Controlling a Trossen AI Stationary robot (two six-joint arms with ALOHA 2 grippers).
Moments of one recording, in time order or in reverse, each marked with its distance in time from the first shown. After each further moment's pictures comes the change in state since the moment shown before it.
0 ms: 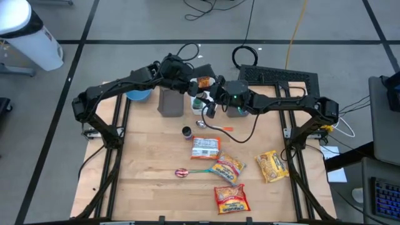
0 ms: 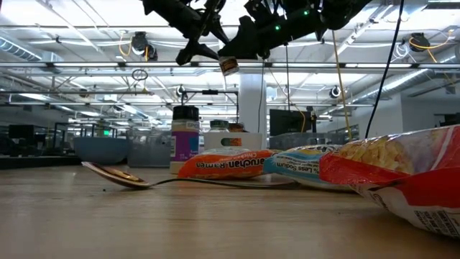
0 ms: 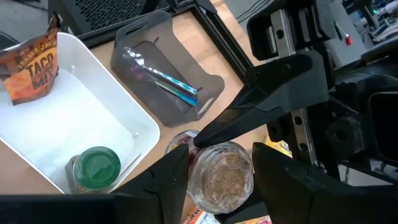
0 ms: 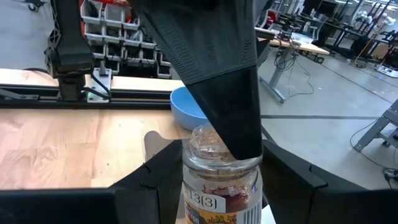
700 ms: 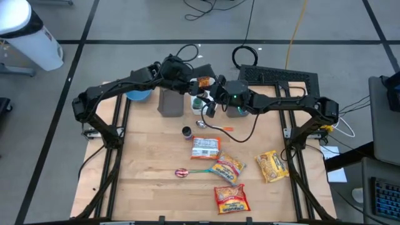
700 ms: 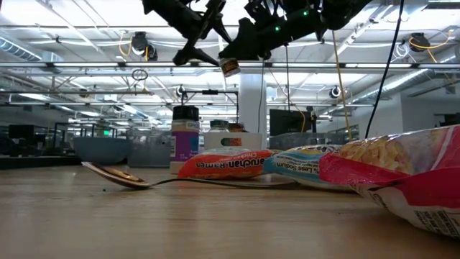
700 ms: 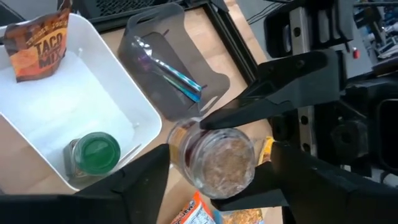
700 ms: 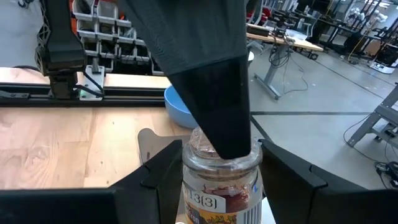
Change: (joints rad) left arm -0.001 0.000 0.000 -0.020 -0.025 -0.099; right arm 0.000 0.000 0.000 -0.011 0.023 0.002
